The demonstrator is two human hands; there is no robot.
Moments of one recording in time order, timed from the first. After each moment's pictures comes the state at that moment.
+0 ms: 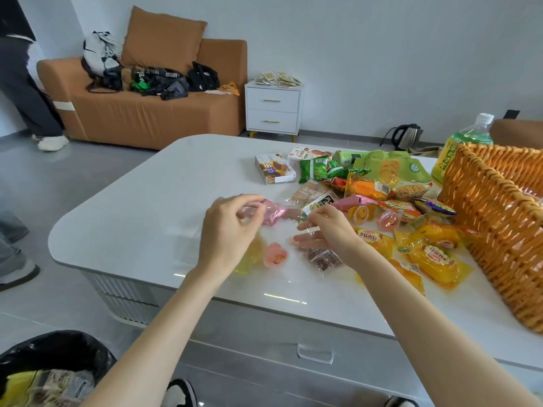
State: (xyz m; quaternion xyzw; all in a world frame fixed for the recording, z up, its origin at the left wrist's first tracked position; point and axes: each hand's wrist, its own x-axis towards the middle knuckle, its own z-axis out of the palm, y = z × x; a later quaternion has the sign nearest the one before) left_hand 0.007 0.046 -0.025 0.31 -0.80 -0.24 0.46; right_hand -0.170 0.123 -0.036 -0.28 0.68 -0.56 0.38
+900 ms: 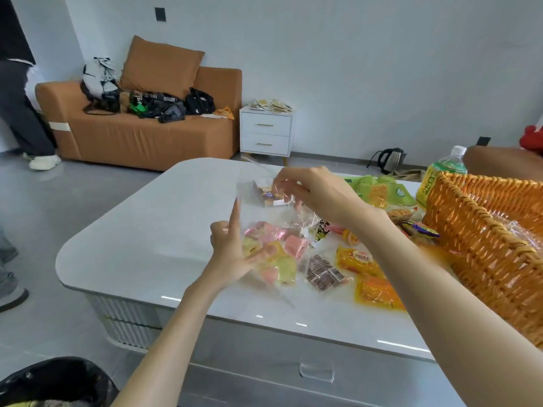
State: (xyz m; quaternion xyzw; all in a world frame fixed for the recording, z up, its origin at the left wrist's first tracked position) left_hand 0.020 0.019 -0.033 0.33 -0.82 -0.37 0.28; right_hand -0.139 0.115 0.090 -0.66 0.71 -0.24 -0.04
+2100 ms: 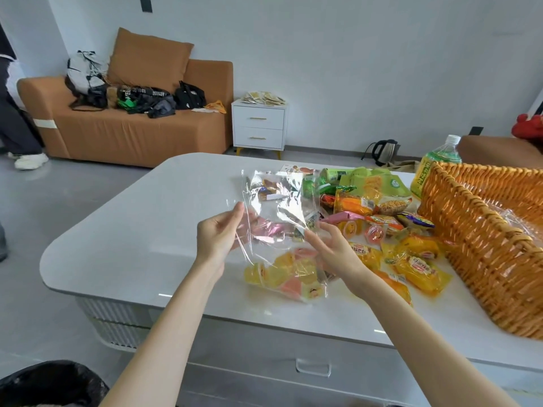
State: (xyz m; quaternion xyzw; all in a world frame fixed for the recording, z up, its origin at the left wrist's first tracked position) left_hand 0.000 0.019 -0.013 0.32 -0.54 -0.64 0.44; right_hand -0.154 0.160 -0.026 -0.35 0.72 -0.51 0.30
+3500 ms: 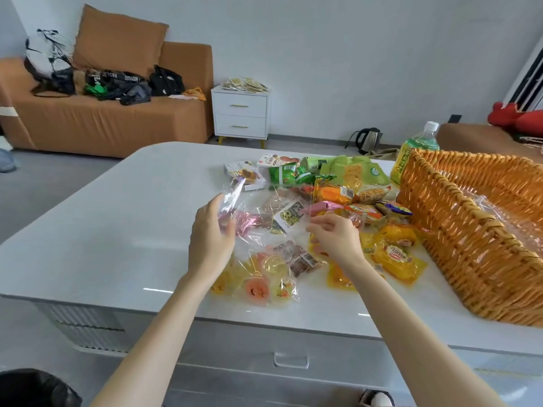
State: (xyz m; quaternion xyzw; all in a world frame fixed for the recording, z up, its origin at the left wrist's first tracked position) left_hand -0.025 0.030 -0.041 0.38 -0.80 -0.28 0.38; right_hand -0.195 0.167 -0.036 -0.28 0.80 -0.52 0.14
